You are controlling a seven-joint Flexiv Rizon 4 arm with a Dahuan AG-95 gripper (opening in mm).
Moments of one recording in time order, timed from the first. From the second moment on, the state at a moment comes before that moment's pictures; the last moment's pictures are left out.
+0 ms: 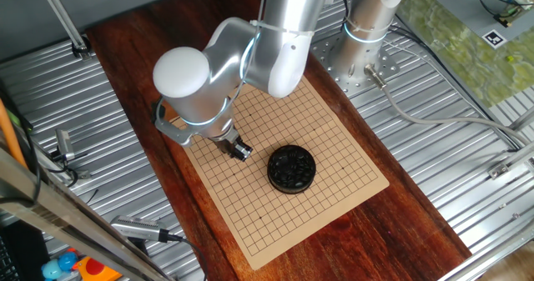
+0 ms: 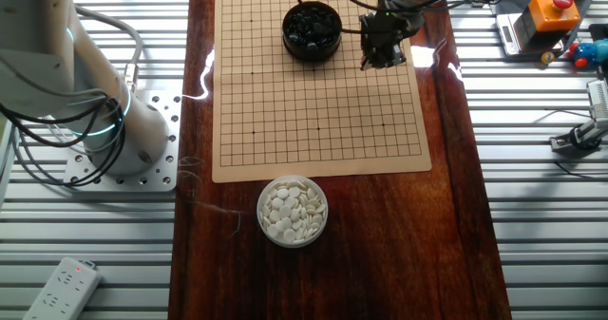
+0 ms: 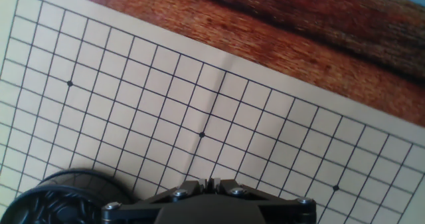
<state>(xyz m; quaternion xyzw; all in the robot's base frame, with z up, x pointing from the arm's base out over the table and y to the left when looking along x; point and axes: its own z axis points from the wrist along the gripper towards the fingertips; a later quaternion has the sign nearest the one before) 0.492 0.151 0.050 0.23 -0.97 -0.03 0.09</state>
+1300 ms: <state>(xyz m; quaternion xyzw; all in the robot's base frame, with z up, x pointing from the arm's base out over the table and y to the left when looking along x) 0.490 0.151 0.052 0.18 -0.98 -0.04 0.06</state>
